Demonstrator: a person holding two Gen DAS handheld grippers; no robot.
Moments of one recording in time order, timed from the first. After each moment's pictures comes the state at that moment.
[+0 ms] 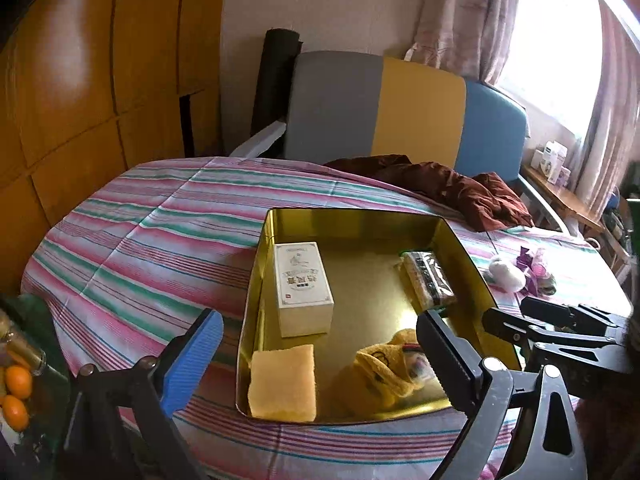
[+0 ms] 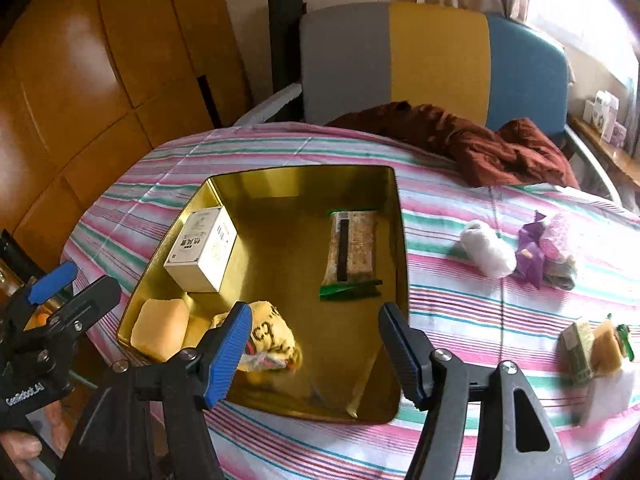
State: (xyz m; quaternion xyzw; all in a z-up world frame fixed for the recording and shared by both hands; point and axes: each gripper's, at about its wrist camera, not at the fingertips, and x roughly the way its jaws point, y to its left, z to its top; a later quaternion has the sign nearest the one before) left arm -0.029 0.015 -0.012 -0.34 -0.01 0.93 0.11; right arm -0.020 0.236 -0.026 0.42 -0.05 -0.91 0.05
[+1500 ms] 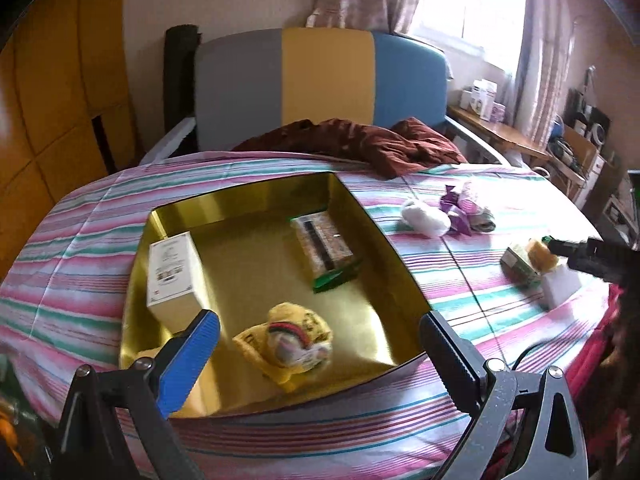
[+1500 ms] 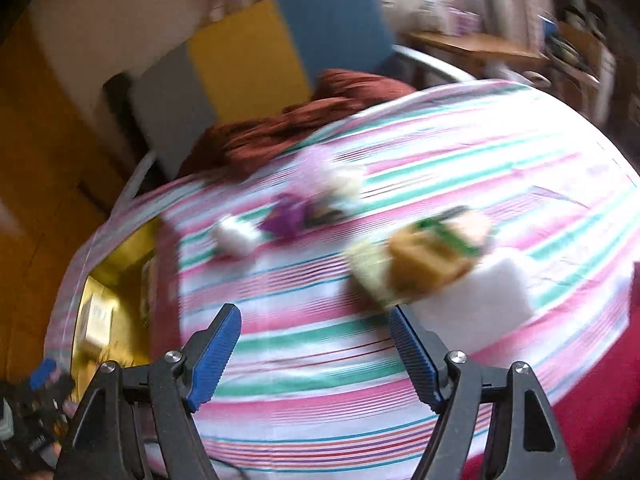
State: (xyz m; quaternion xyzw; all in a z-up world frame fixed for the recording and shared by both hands) left arm -0.011 0.116 -0.026 -0.37 0.08 0.90 0.24; right arm 0.069 0.472 -0.037 0.40 -0.25 -0.87 -0.15
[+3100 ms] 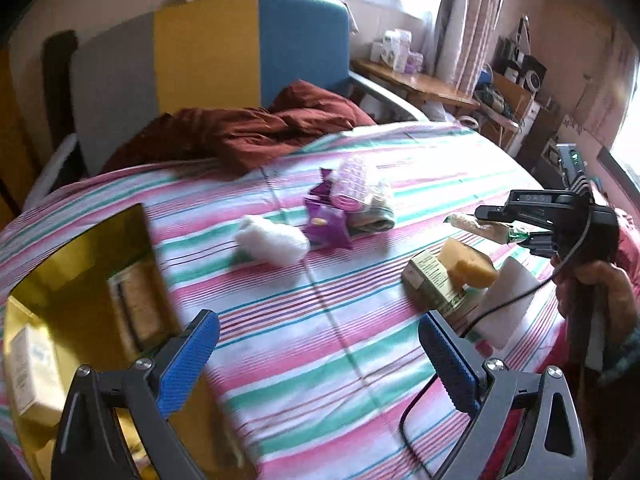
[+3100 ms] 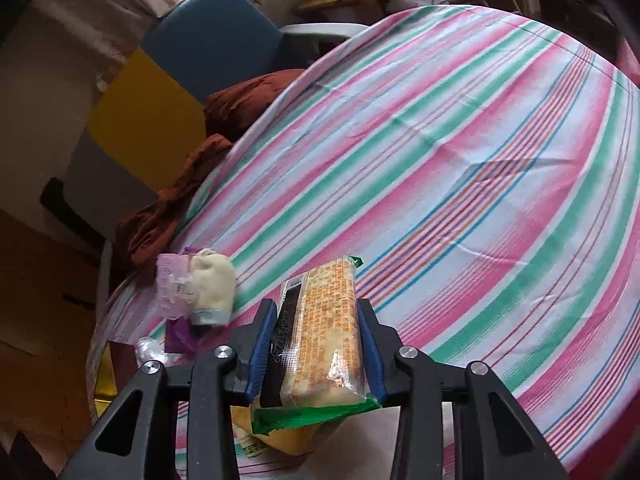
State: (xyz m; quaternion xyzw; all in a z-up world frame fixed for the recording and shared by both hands) left arm -0.041 0.302 -0.039 -0.42 0.13 0.82 0.37; right arm 0.037 0.624 -0.084 0.40 -0.40 -0.80 -0.21
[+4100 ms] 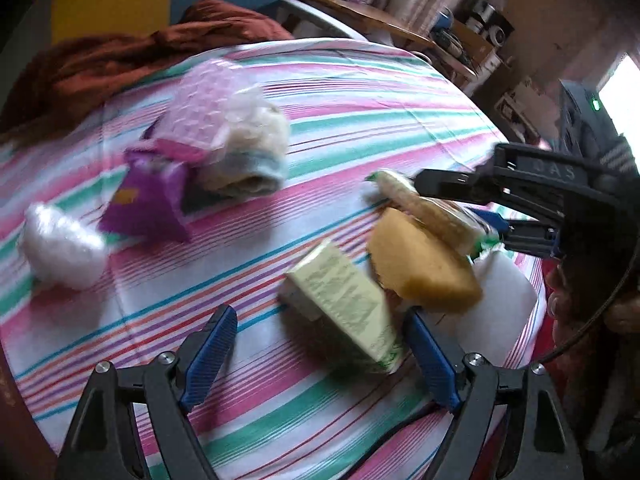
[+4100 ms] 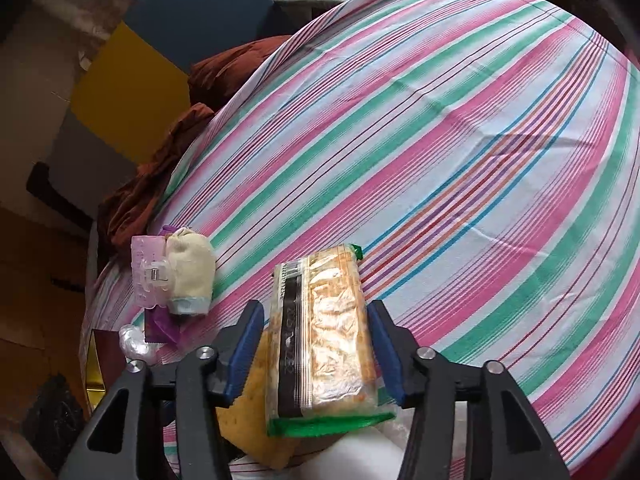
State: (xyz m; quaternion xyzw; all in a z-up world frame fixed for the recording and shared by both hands) left arm -0.051 0.420 -0.115 -0.53 0.12 0.71 0.45; right arm 0.028 0.633 -0.103 0.44 -0.41 -0.77 -0.19
